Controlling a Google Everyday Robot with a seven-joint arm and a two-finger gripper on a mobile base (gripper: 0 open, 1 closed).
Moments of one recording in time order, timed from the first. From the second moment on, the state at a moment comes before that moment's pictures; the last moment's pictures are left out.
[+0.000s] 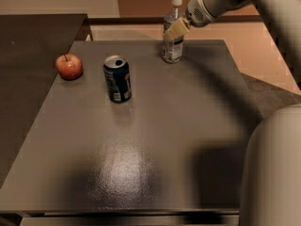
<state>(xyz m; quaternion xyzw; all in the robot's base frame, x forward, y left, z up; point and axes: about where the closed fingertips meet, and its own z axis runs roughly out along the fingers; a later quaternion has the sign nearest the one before) 0.759 -0.096 0.924 -0.44 0.81 0.13 0.38</state>
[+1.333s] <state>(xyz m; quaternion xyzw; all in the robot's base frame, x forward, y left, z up) 0.699 -0.092 1.008 -0.46 0.77 0.18 0.40</state>
